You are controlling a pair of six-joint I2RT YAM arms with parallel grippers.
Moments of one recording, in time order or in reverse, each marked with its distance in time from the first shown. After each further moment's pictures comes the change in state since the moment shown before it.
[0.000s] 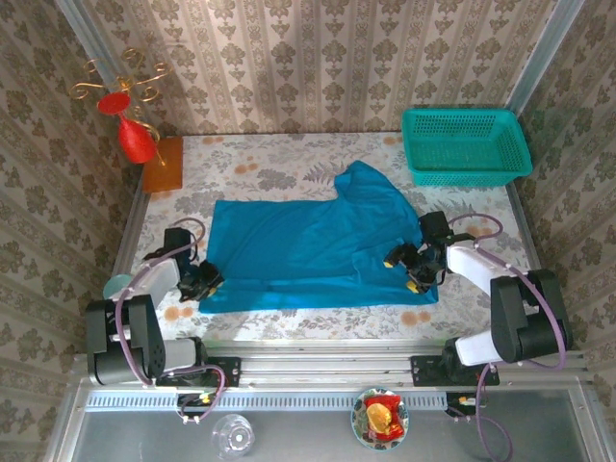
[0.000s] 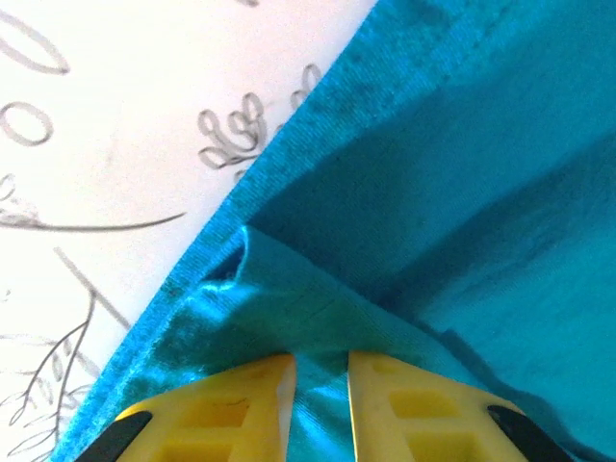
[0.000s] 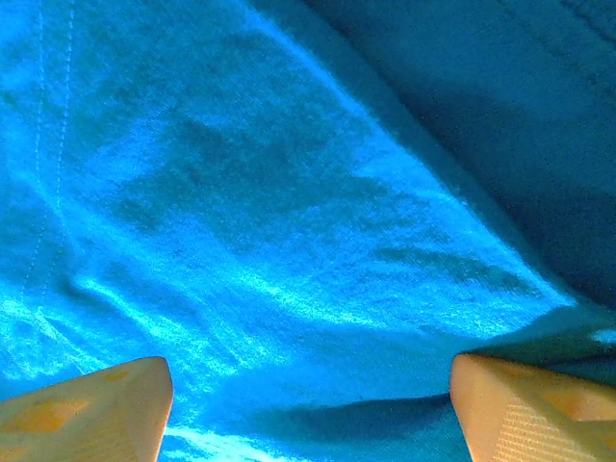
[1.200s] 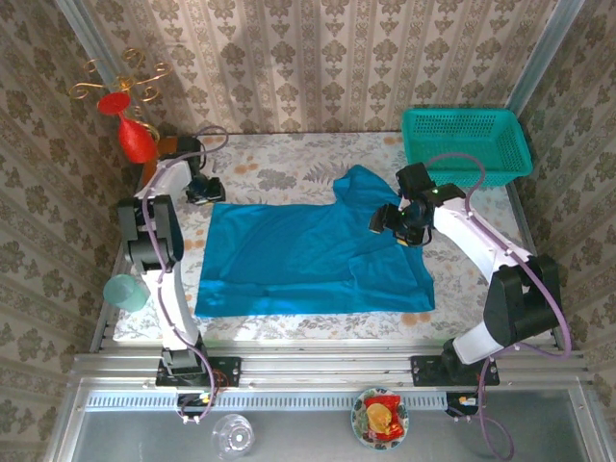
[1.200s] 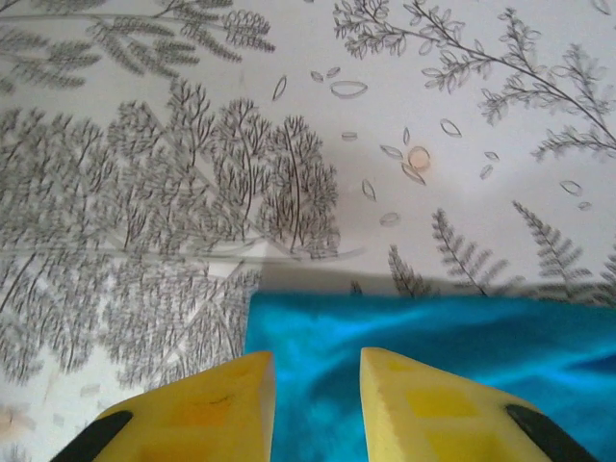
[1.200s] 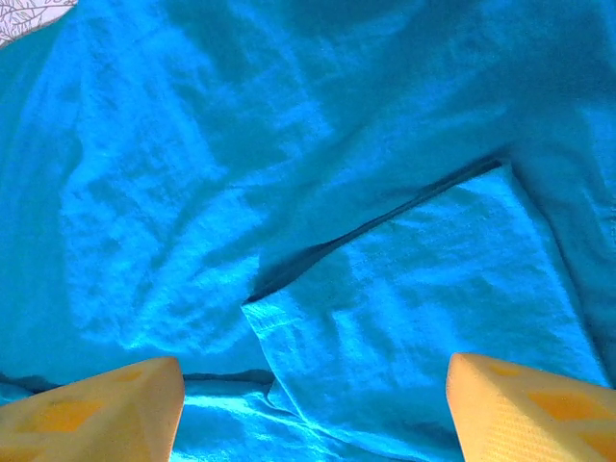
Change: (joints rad) left arm -0.062 0.882 1.181 -0.222 -0.103 0.594; right arm 0.130 0.118 0.531 -0.323 0.156 -0.249
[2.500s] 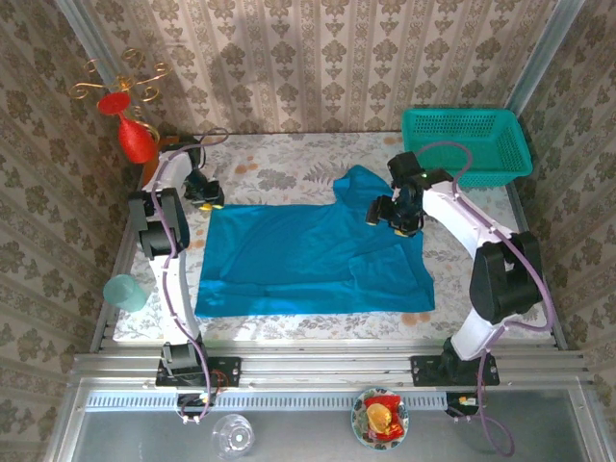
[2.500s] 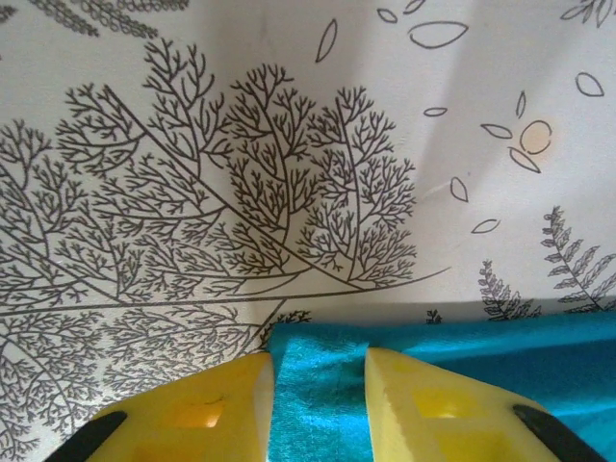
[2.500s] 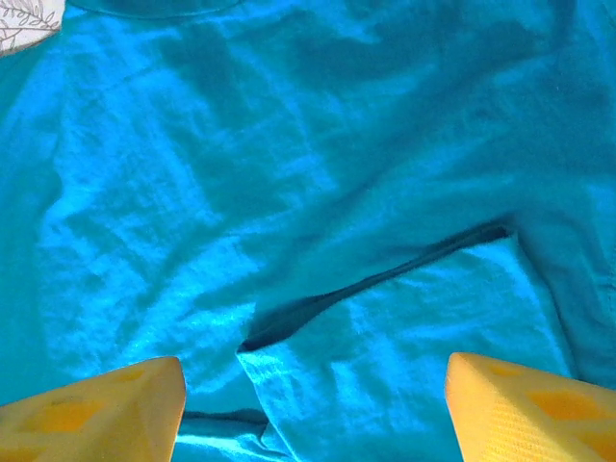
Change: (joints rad) left arm 0.029 0.220 0.290 -0.279 0.003 0.107; right arm 0.000 0.168 0.158 -0.048 0.035 -0.053
